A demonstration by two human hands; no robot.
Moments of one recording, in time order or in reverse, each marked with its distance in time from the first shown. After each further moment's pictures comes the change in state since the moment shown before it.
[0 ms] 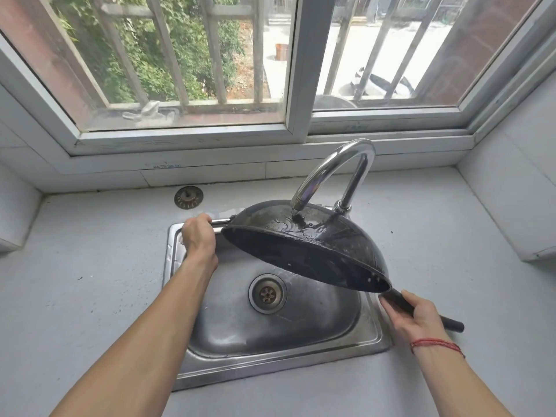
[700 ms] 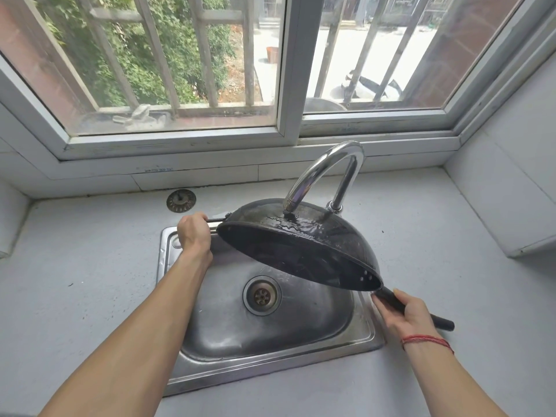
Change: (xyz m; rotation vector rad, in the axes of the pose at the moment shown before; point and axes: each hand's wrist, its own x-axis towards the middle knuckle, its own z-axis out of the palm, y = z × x) left_hand 0.005 0.009 0.008 0.071 -0.015 -0.013; right_hand 0.000 0.001 -0.001 0.013 0.011 -0.005
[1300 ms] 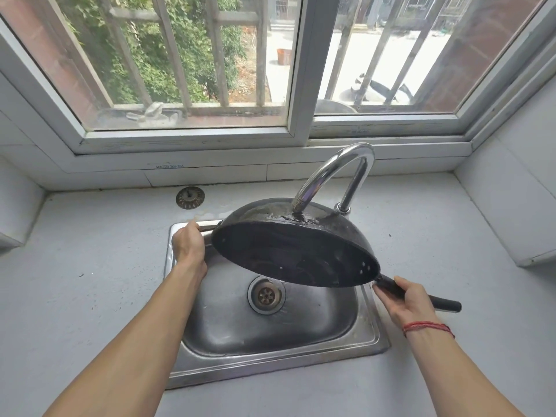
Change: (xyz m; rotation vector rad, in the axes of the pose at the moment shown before) left_hand -0.020 -0.005 -0.031 -0.039 0.057 -0.052; right_hand 0.003 -0.007 0.023 -0.114 -0.029 -0.068
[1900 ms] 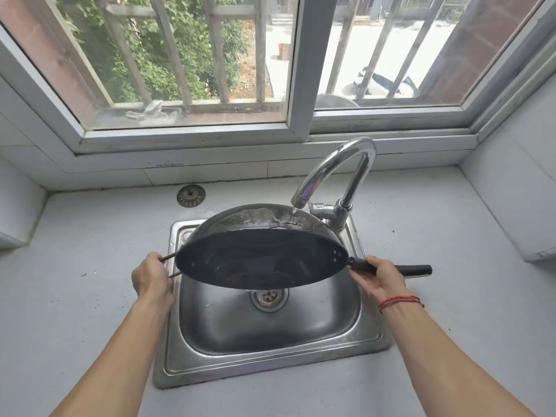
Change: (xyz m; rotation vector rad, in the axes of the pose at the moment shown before) left_hand 0.000 -0.016 -0.070 0.003 0.199 -0.108; right_hand 0.005 0.020 0.051 -0.115 -0.091 0.036
